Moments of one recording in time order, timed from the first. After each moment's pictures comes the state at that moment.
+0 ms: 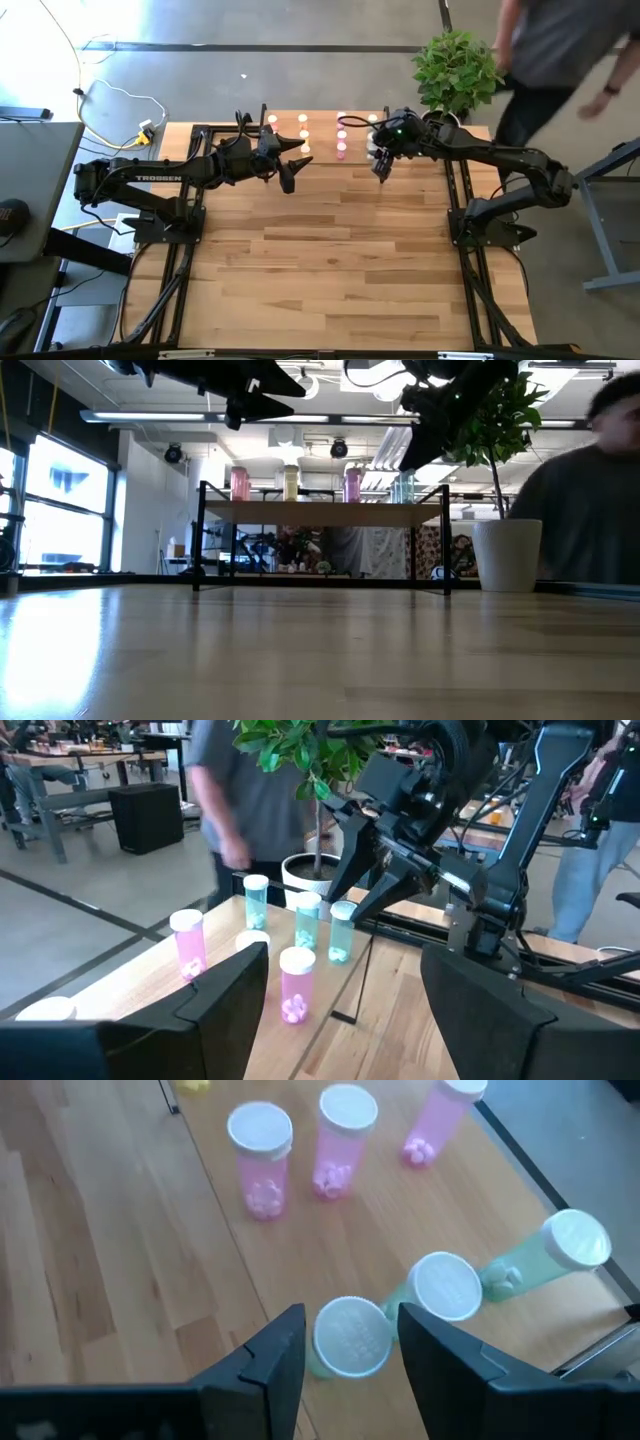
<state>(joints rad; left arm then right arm) 0.33 1.21 0.80 0.29 -0.20 -0.09 -0.45 1.30 1.12 -0.60 0.08 -0.10</state>
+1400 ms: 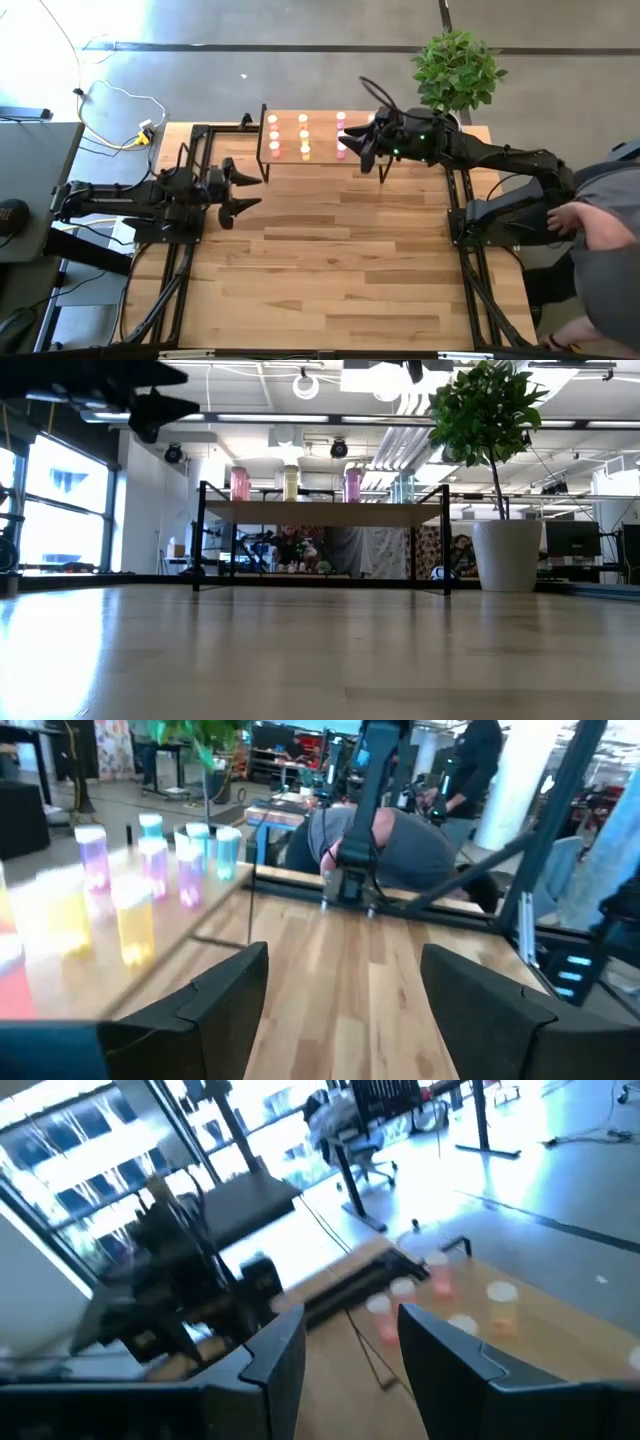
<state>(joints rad) 0.17 0.47 0.34 0.08 -0.06 -0.14 -0.20 1.28 1.29 -0.19 0.12 0.39</state>
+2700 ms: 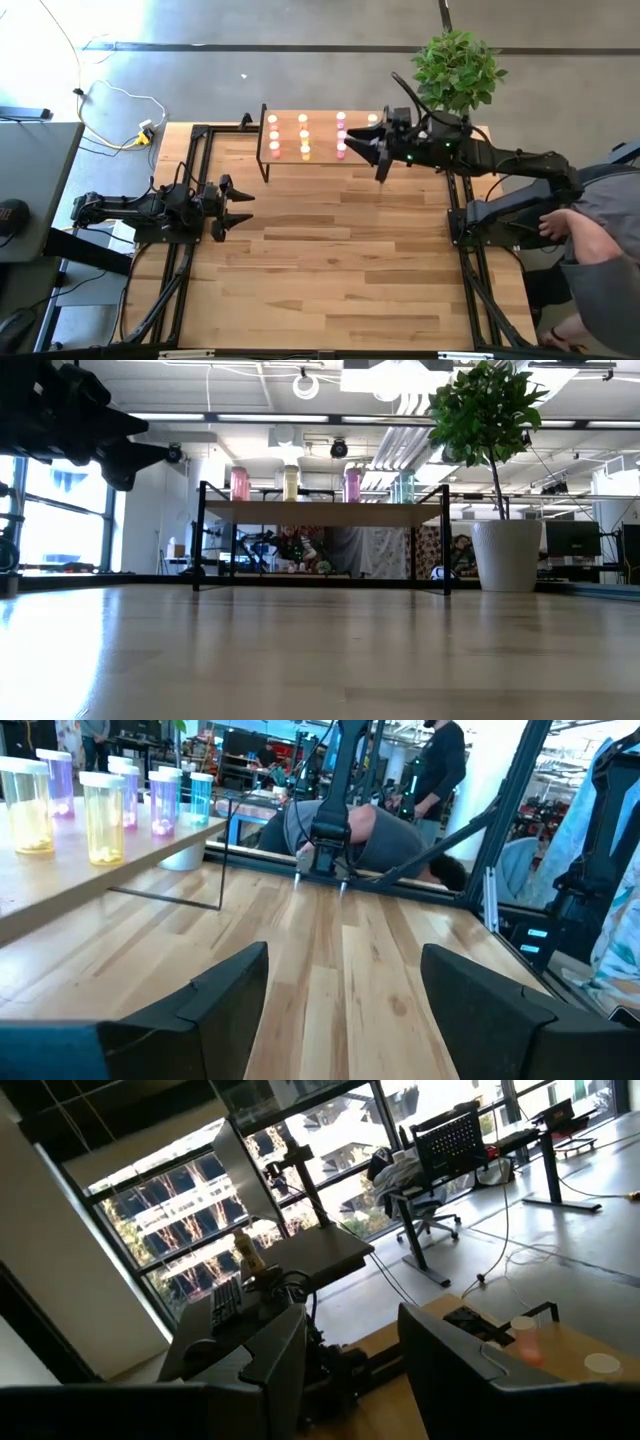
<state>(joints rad) 0.10 0.05 0.01 0.02 -0.04 -0.18 -0.09 1.22 1.29 -0.04 0.12 0.40</state>
